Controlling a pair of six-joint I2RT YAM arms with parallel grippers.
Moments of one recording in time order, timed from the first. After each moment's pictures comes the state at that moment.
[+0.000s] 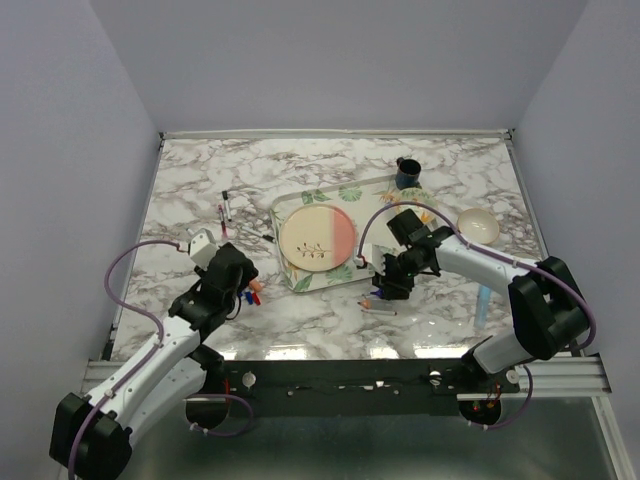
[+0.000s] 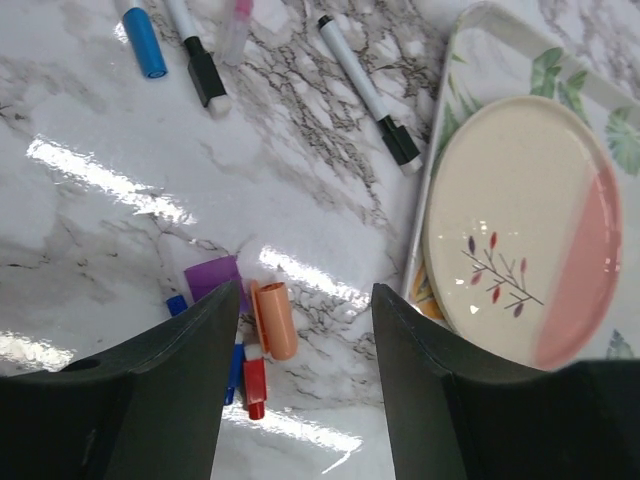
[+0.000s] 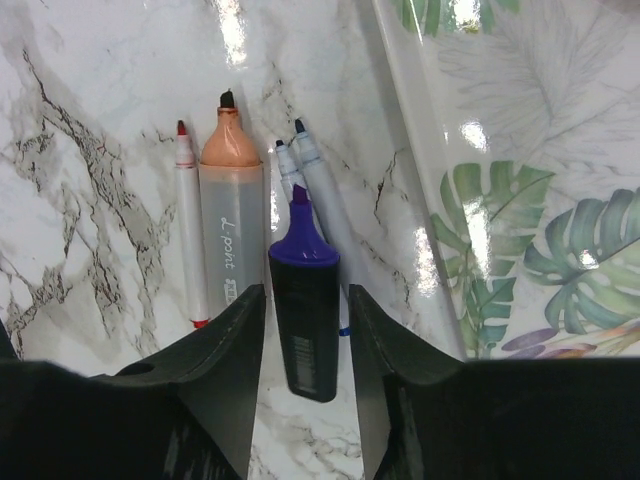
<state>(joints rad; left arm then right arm) -0.49 0.74 0.40 -0.34 -0.51 -0.94 0.56 1.51 0.87 -0.64 -0.45 -0.86</state>
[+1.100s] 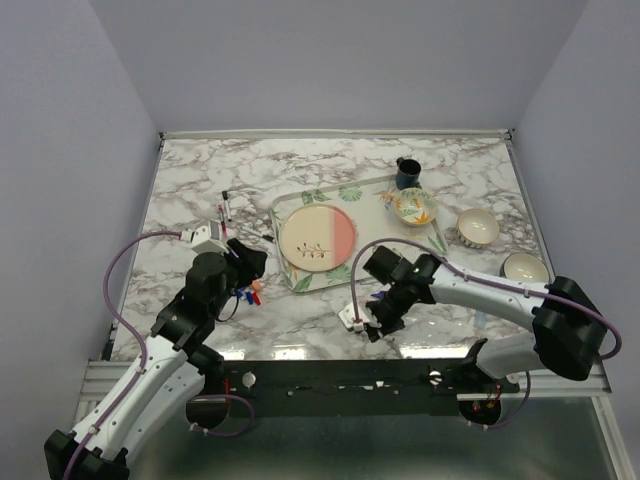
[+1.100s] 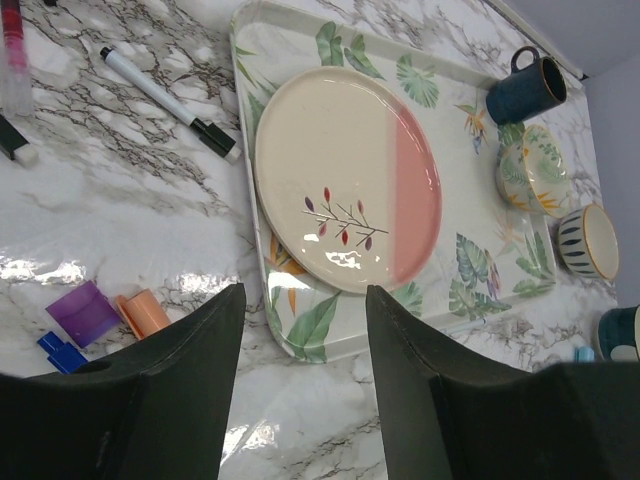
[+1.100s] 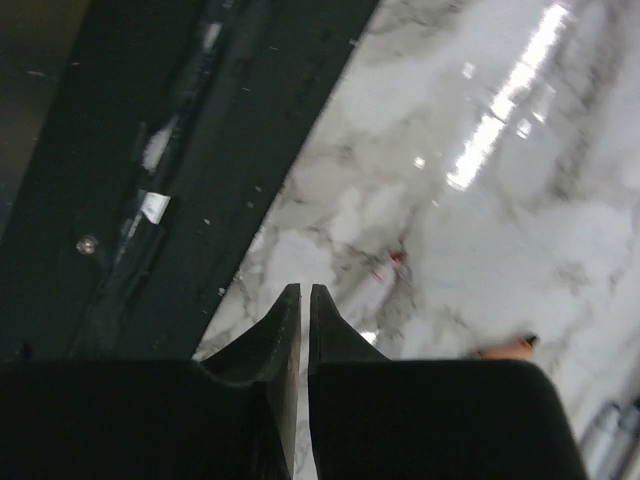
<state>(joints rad) -0.49 0.53 0.44 -0.28 -0.22 -0.76 0.90 1.38 0.80 -0.78 -0.68 -1.11</state>
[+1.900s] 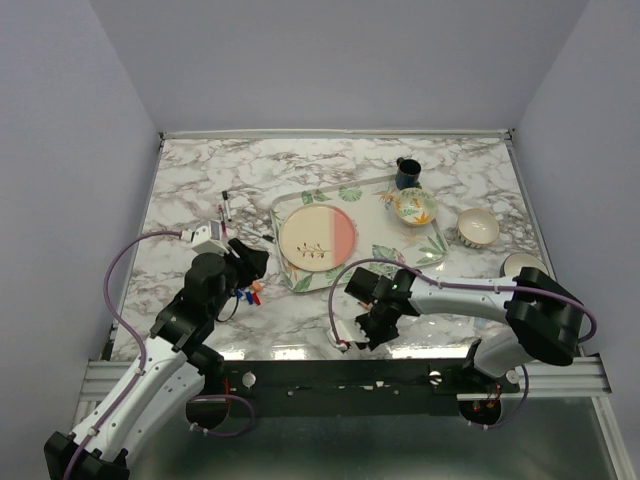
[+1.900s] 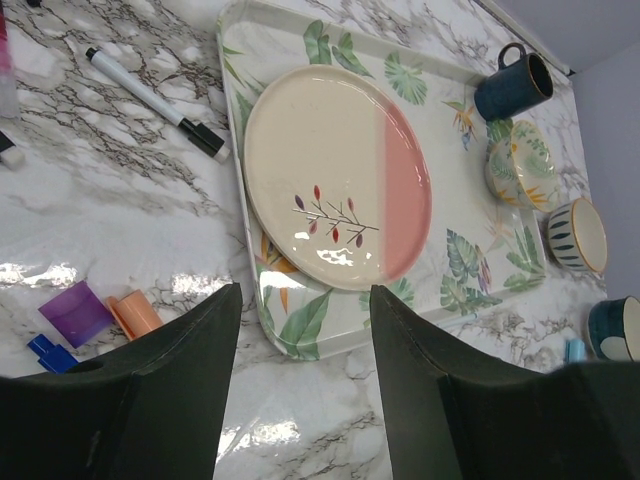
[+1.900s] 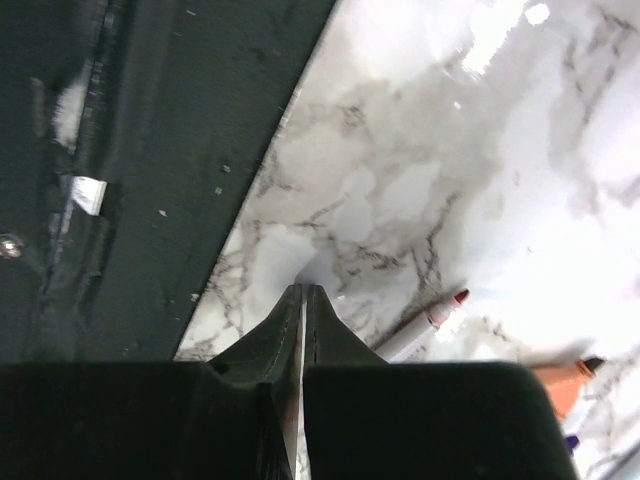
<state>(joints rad) -0.49 0.52 0.44 -0.27 -0.21 -0.76 1.05 1.50 0.79 -0.71 -0.40 -0.98</state>
